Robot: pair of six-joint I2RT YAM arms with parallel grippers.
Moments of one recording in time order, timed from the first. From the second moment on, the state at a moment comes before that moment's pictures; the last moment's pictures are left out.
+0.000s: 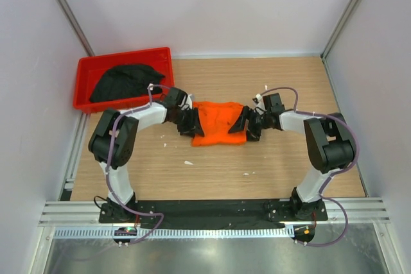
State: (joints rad) left arm -0.43 1.91 1.18 -0.36 0.49 -0.51; right arm 0.23 1.75 0.87 -0.13 -0.69 0.63
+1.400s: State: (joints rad) left arm -0.49 1.97 1.47 -0.60 0.19 -0.38; right arm 0.16 1.88 1.21 -0.43 -0.54 0.38
